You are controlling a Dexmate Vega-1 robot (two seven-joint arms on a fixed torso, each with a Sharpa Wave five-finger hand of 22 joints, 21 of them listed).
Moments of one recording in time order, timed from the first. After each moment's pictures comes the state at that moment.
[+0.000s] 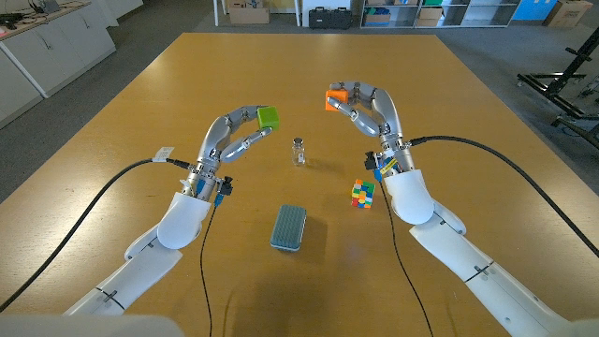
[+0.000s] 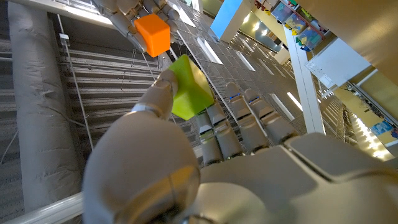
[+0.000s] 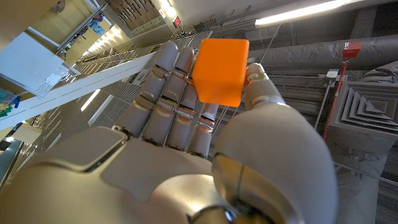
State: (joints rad) left arm 1.31 0.64 0.26 -1.87 -0.03 -0.62 0.32; left_hand 0.83 -0.08 0.61 -0.18 0.18 0.67 -0.08 0.43 0.19 0.79 -0.13 0.23 0.20 0.63 -0.06 0.20 0.18 0.39 -0.04 0.20 0.17; right arm -1.14 -0.55 -0.36 -1.94 -0.12 0.41 -0.44; right_hand 0.86 -0.04 0.40 -0.15 0.19 0.88 -0.08 0.40 0.21 0.99 -0.04 0.32 0.22 0.94 -0.11 0.33 0.30 0.69 -0.07 0.84 0.19
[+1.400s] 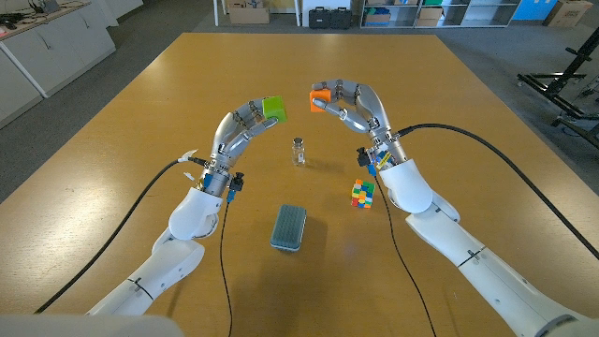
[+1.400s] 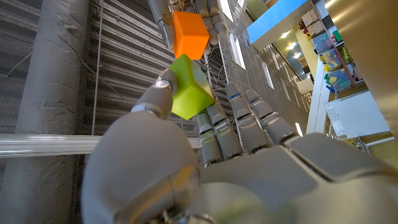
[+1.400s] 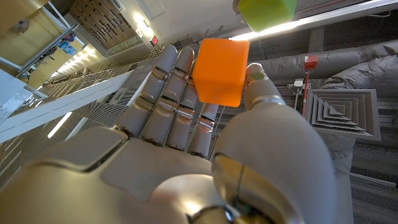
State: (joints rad) left arm 1.24 0.57 0.35 -1.82 -0.38 -0.69 0.05; left_hand 0.83 -0.08 0.61 -0.18 0.18 0.68 -0.07 0.43 0.19 0.80 -0.12 0.23 0.20 0.64 -0.06 0.20 0.18 0.39 -0.04 0.20 0.17; right arm -1.08 -0.54 -0.39 -1.88 -0.12 0.49 -0.31; right_hand 0.86 -0.04 0.39 -0.15 0.20 0.88 -0.08 0.40 0.21 0.97 -0.05 0.32 0.23 0.94 -0.11 0.31 0.31 0.65 -0.06 0.84 0.19
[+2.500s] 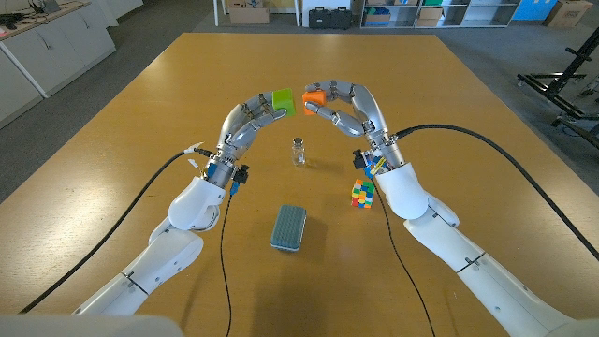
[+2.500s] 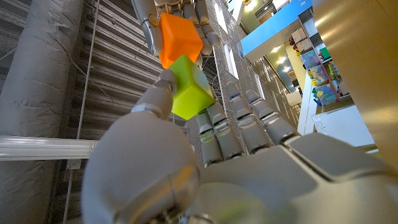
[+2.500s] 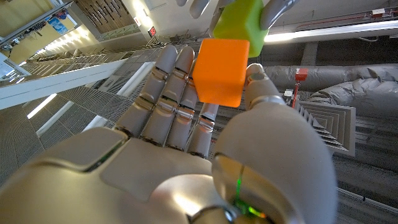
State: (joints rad) left arm 1.24 0.61 0.34 -1.94 -0.42 -0.53 0.06; left_hand 0.83 -0.09 0.61 -0.18 0.17 0.68 -0.07 0.42 0.19 0.80 -0.12 0.23 0.20 0.64 -0.06 0.19 0.18 0.38 -0.03 0.19 0.17; right arm -1.12 -0.53 -0.38 -1.95 -0.26 0.47 -0.38; right_hand 0.86 -0.04 0.39 -0.15 0.20 0.88 -0.08 0.40 0.21 0.98 -0.06 0.31 0.23 0.94 -0.11 0.31 0.32 0.64 -0.06 0.84 0.19
